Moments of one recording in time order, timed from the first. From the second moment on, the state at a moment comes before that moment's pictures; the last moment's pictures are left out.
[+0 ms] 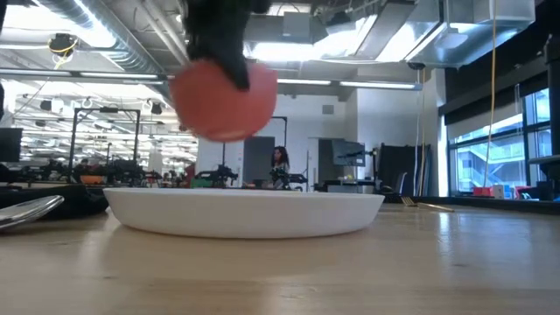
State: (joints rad) left arm -0.22 1.67 1.40 -0.86 -0.32 -0.57; right arm 0.29 1.82 2.32 -1.09 0.19 0.49
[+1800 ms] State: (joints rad) left arm -0.38 2.17 1.77 -0.96 -0.21 -0.71; right arm 0.31 1.82 2.32 -1.14 0.14 0.44
